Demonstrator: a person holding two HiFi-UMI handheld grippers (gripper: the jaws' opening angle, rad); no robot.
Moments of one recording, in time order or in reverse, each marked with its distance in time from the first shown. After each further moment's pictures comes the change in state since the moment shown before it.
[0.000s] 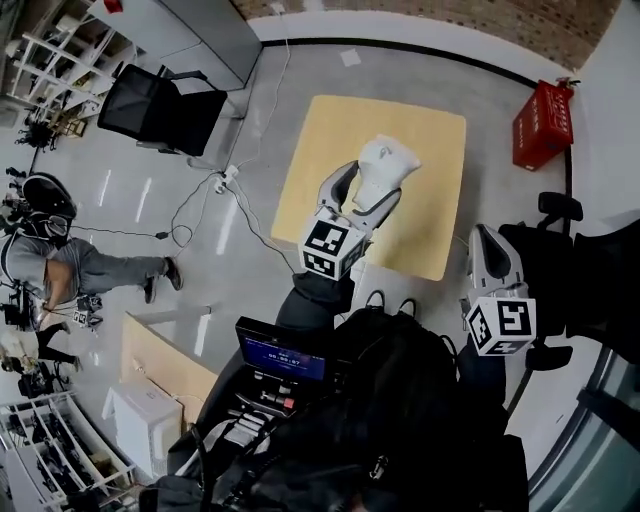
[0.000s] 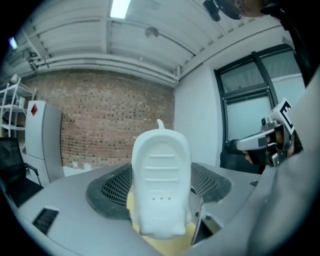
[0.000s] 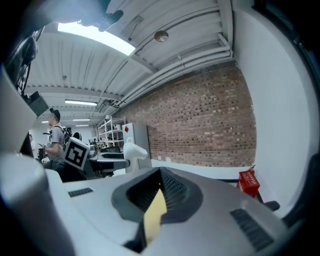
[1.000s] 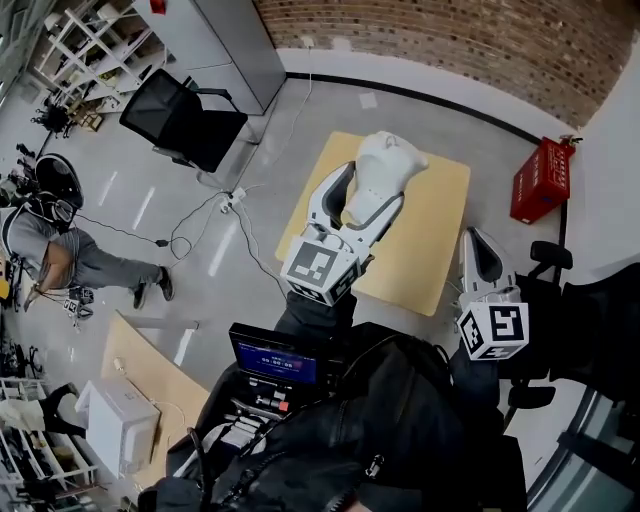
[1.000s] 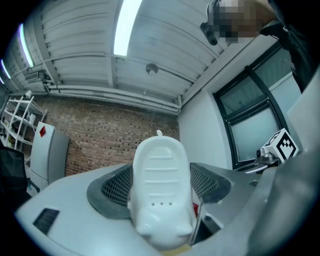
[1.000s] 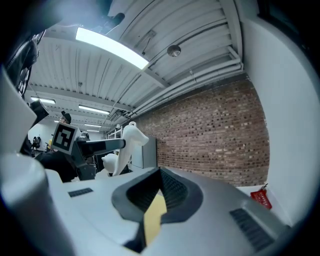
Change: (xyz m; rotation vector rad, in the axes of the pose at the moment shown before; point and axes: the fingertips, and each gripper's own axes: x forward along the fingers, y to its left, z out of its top) left arm -0.065 0.007 0.145 0.032 -0.339 0.097; right arm 0.021 0.040 0.076 -0.095 -0.173 0.103
